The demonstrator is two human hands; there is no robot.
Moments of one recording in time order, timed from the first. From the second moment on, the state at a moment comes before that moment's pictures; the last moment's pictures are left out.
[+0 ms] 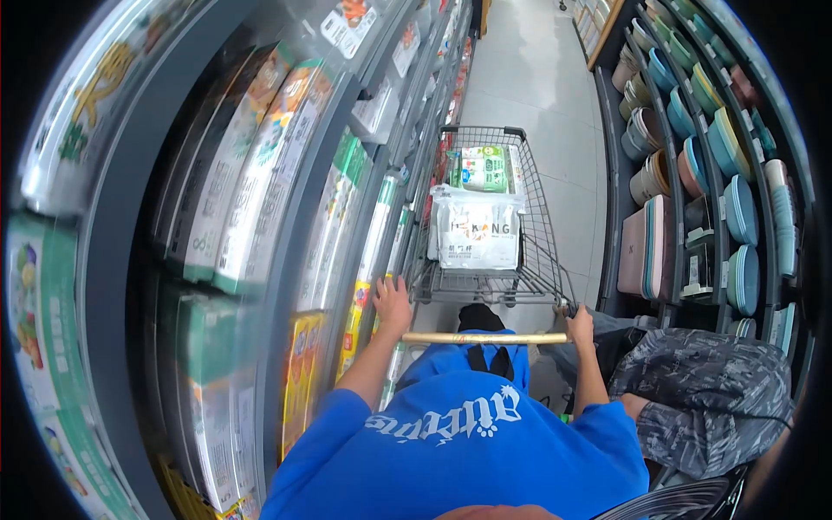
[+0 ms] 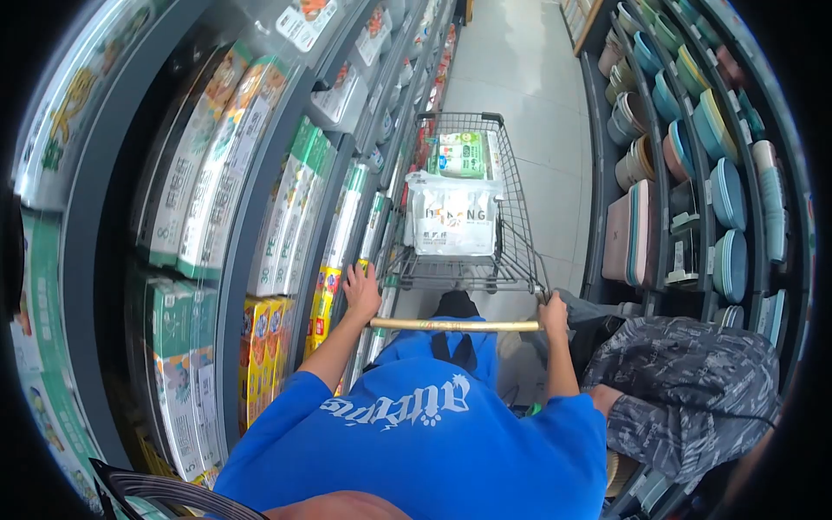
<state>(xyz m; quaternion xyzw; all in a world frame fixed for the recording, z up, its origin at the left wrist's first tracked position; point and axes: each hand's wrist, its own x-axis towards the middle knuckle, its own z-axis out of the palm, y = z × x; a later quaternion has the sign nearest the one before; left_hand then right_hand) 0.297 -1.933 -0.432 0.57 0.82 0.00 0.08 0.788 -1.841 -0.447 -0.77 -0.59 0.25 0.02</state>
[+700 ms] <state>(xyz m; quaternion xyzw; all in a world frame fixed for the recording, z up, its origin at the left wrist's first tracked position) 0.300 -1.818 -0.438 0.73 0.66 -0.11 0.15 0.797 -1.748 -0.409 -0.67 -0.67 0.31 -0.01</state>
